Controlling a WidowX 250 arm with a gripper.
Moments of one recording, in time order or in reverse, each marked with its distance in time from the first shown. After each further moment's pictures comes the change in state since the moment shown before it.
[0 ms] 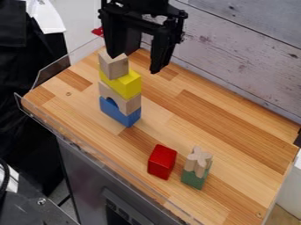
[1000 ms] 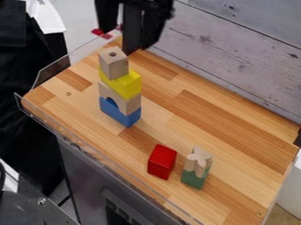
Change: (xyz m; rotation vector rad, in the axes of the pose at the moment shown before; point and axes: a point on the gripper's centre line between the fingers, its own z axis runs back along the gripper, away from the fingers) arm 0.010 0.035 0.010 0.047 0.034 0.040
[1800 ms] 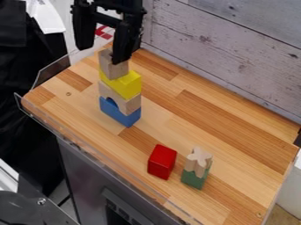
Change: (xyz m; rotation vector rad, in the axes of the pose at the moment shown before) arm -0.004 0.024 -0.027 -0.020 0.162 -0.058
